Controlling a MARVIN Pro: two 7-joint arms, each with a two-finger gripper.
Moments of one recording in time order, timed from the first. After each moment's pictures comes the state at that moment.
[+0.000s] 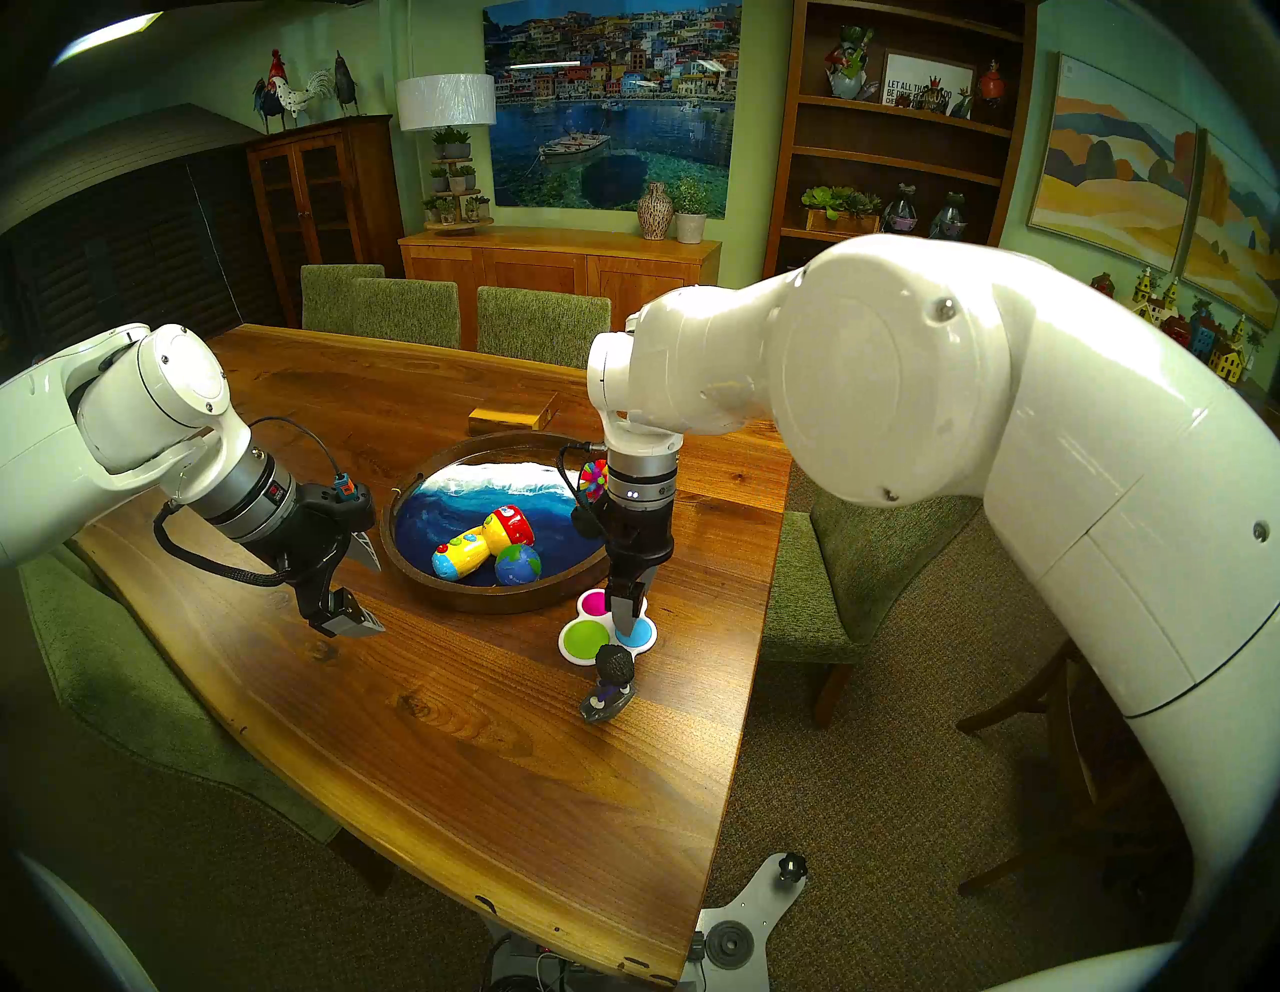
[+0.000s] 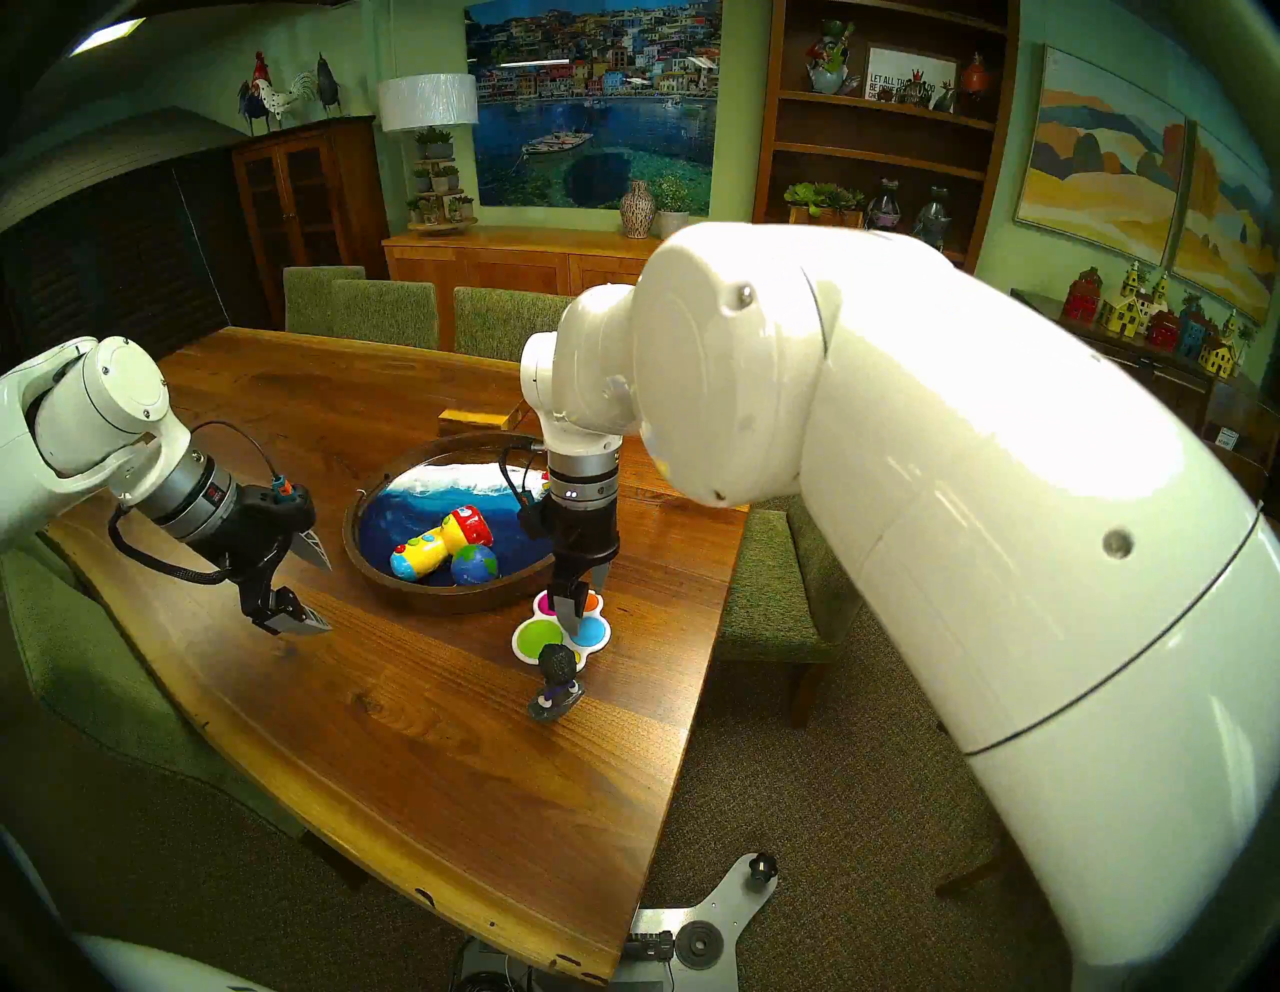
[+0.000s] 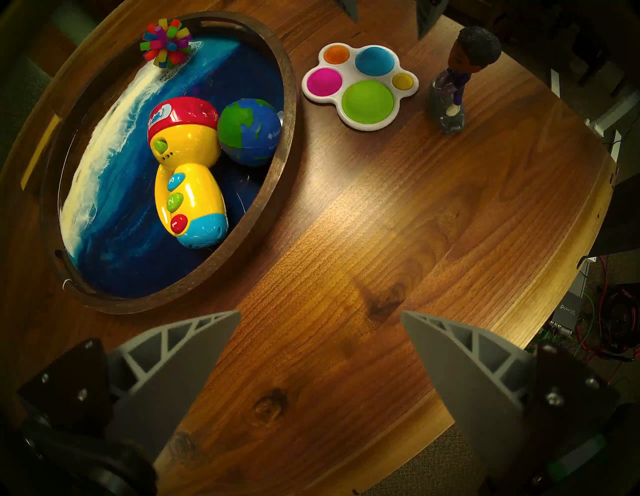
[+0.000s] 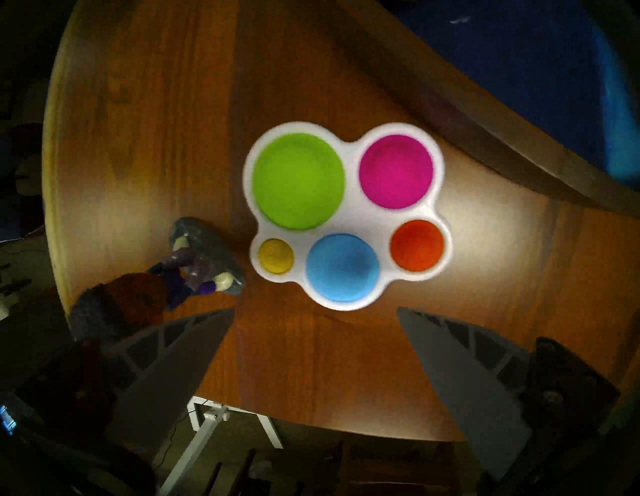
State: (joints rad) left arm -0.18 -0.14 0.25 -1.83 -0.50 0.66 -1.05; right arm 0.24 -1.92 -1.44 -0.72 1.85 0.58 1.18
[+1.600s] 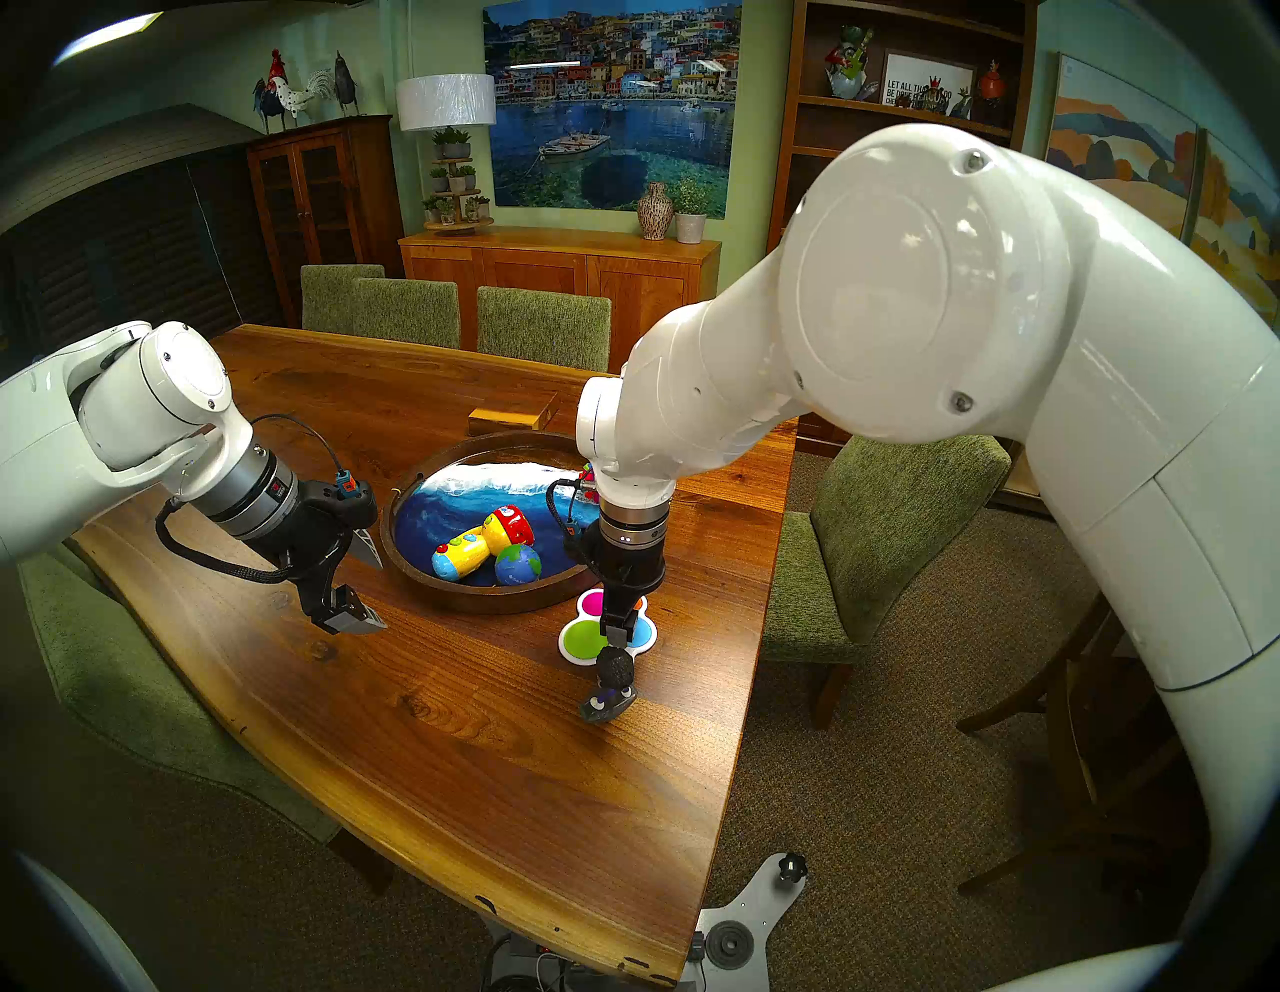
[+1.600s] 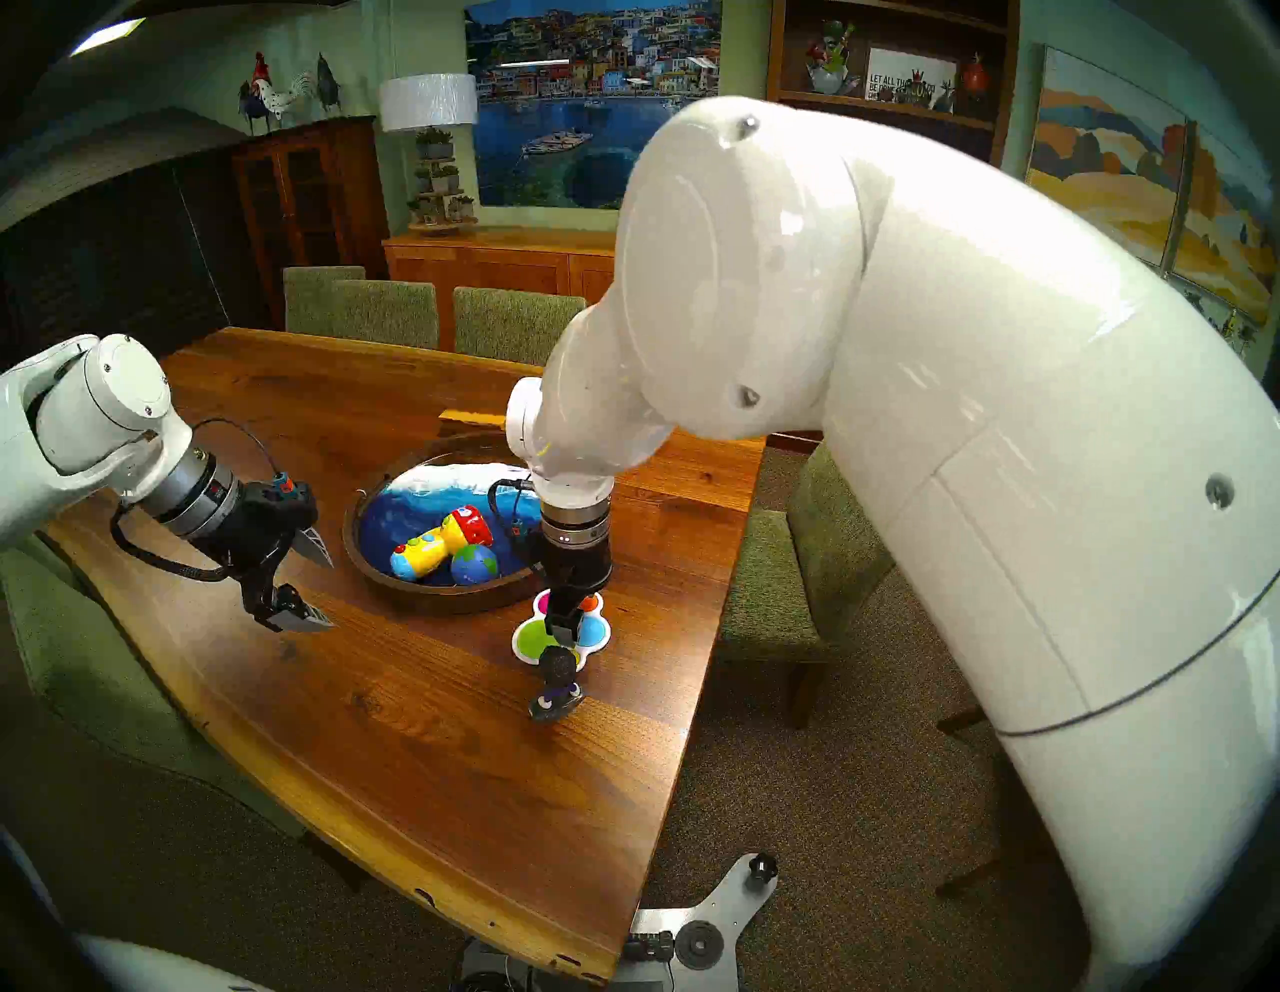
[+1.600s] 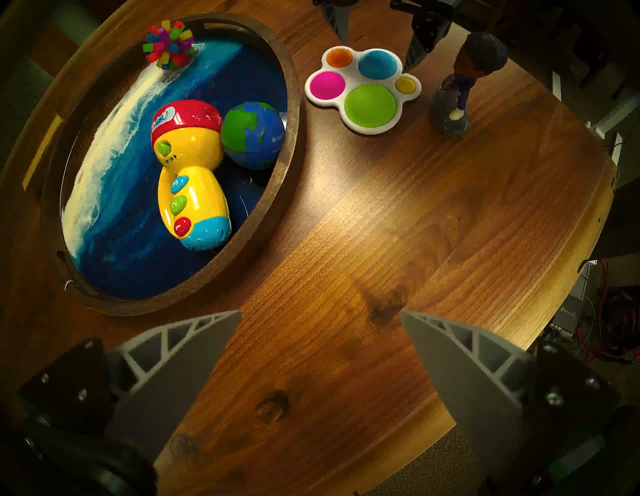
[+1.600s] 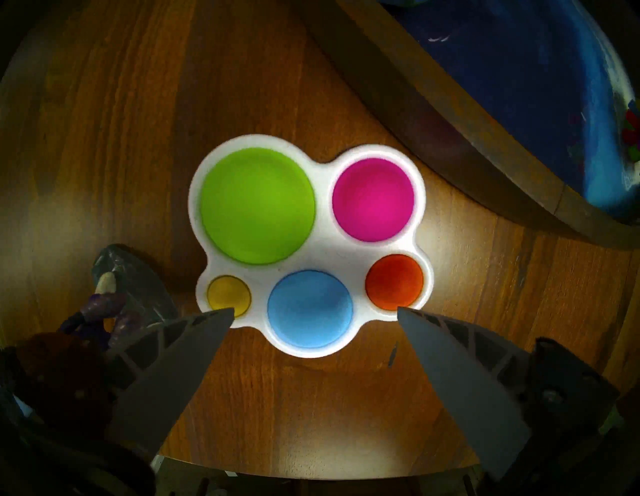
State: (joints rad) left arm -0.18 -0.15 0.25 -1.83 -0.51 0.67 -1.04; right arm 0.33 -1.94 -1.39 -1.00 2.00 0.50 0.72
